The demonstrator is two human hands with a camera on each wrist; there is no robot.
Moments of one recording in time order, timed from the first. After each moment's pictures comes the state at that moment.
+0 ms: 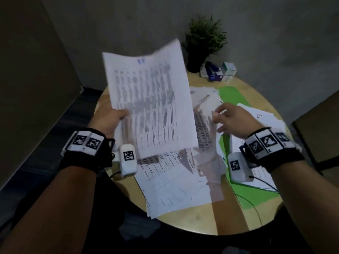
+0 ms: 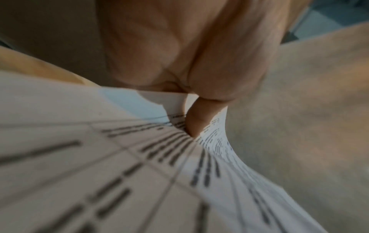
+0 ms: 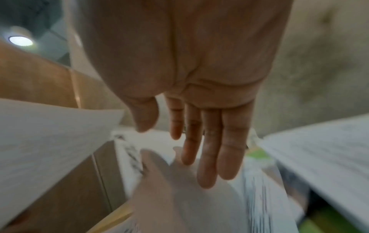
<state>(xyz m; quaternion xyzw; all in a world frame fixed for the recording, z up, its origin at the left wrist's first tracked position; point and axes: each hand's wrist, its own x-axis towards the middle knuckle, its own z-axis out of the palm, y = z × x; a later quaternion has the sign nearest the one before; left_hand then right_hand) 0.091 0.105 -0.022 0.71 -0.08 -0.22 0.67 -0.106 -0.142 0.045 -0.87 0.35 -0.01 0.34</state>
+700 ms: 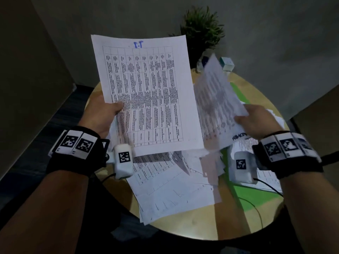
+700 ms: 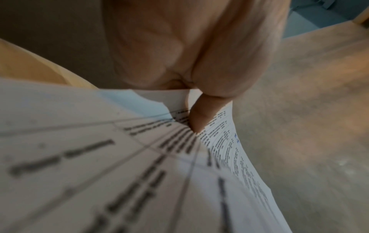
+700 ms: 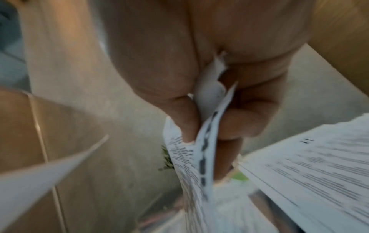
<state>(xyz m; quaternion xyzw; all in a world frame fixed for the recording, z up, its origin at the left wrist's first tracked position) 0.092 0.089 -0.022 0.69 -0.12 -0.17 0.70 -0.131 -0.178 0.042 -0.87 0.44 -0.03 0.24</state>
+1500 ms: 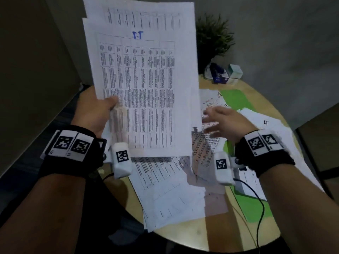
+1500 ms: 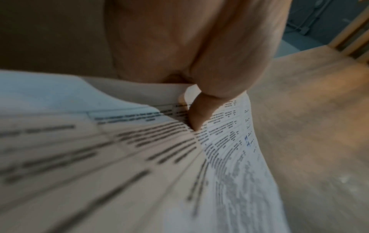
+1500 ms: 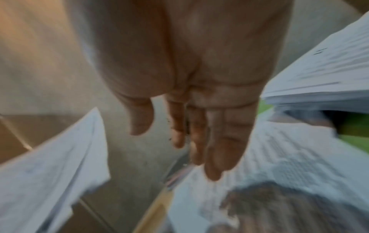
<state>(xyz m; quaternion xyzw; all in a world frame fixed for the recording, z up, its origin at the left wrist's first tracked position) 0.098 0.112 -0.009 0.70 -0.06 -0.11 0.70 -0.078 -0.137 0.022 -0.75 0.33 -0.03 0.58</state>
